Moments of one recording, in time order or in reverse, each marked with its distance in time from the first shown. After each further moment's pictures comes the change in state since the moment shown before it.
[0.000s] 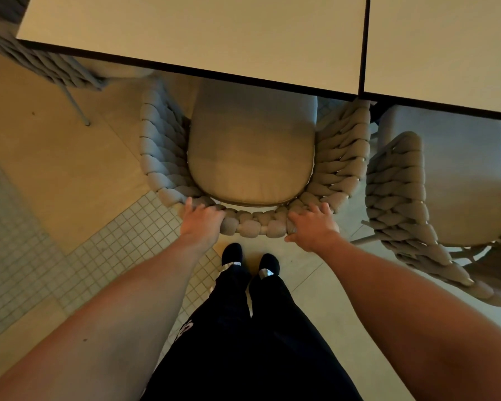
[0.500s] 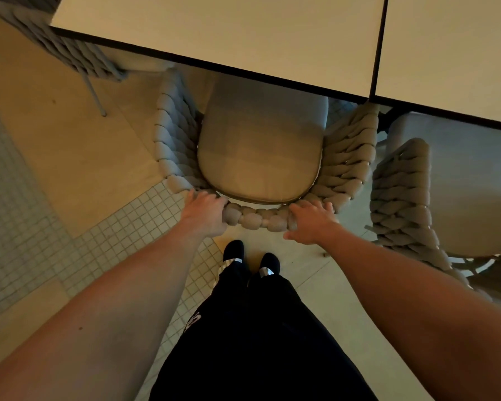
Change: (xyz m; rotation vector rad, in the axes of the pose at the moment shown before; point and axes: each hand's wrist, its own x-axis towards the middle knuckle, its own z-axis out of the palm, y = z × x) left_hand -0.007 -0.016 0.006 -0.086 -0.028 -0.031; right_hand -0.005 -0.006 -0.009 0.109 0.005 -0.045
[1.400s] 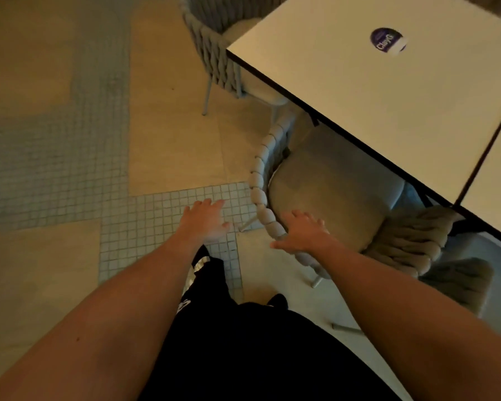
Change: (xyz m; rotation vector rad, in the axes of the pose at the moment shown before) left_hand -0.127 -0.108 0.005 -0.464 0.048 -0.499; right_hand -0.007 -0.157 -0.087 -0.155 0.026 -0.390
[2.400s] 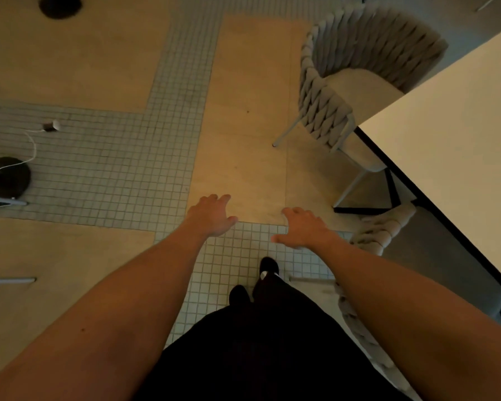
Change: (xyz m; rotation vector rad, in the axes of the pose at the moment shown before) left_hand 0.107 -0.297 -0.161 -0.201 0.021 -0.184; right_hand 0.239 -0.289 -0.145 -0.176 -0.056 -0.126
